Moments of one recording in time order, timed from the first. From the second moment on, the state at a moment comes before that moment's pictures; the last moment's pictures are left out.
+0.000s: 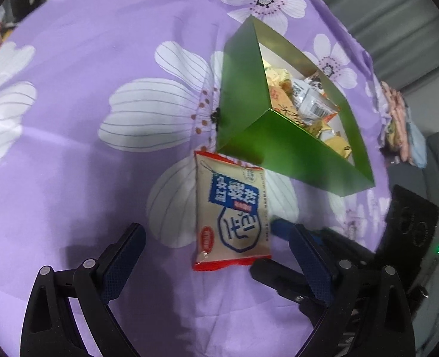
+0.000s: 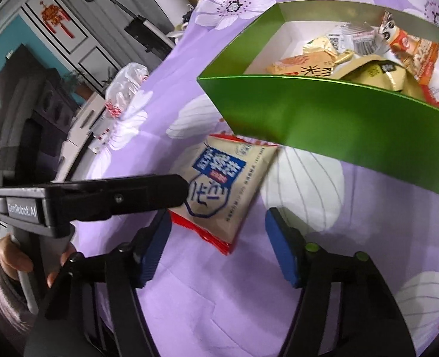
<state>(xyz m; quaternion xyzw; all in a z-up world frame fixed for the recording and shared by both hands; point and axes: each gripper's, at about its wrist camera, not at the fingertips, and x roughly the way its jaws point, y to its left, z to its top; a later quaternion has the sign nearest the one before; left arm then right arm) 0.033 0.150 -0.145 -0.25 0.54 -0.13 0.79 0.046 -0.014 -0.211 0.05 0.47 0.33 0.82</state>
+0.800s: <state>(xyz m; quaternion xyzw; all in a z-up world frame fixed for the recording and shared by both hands) 0.040 0.139 -0.151 -0.26 0.55 -0.15 0.78 0.051 -0.013 -0.216 0.06 0.45 0.34 0.82</state>
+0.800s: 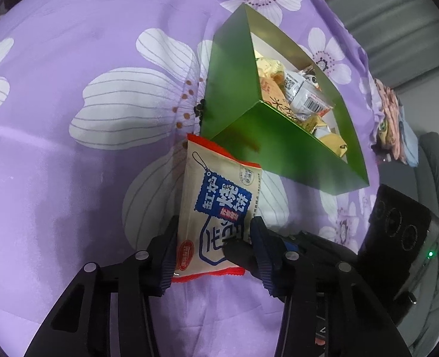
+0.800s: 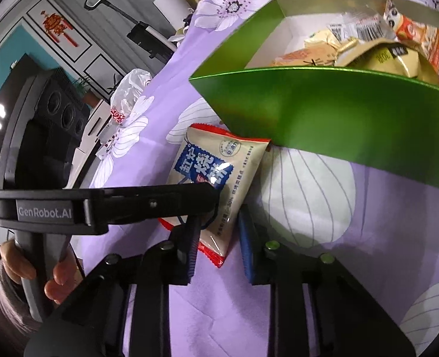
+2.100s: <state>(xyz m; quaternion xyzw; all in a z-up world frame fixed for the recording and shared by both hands) 0.036 0.083 -0.084 -0.21 0.51 -0.19 0.81 0.009 -0.077 -0.155 0.07 0.37 0.33 0.87</state>
